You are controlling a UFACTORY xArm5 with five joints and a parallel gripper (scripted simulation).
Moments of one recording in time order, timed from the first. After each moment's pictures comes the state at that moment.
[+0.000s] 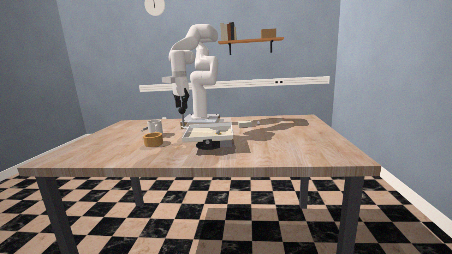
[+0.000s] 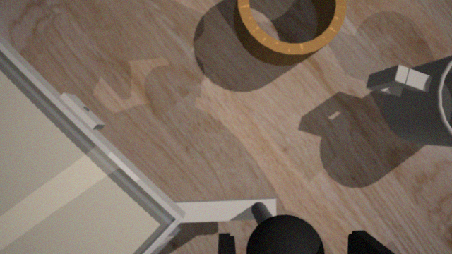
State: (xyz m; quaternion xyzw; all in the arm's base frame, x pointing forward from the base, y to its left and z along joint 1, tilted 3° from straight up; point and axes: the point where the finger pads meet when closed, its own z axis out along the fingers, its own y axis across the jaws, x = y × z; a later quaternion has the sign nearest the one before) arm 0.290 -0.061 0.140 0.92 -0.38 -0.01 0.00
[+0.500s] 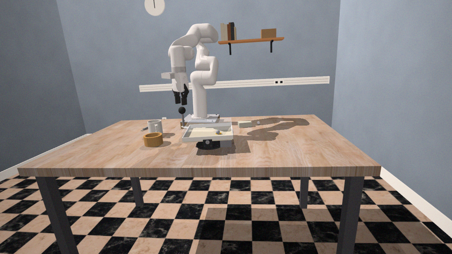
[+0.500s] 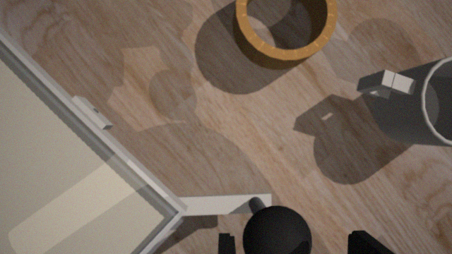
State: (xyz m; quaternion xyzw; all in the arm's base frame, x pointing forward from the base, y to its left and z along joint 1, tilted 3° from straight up) arm 0.290 -0.062 0.161 0.92 -0.38 -0.01 0.00
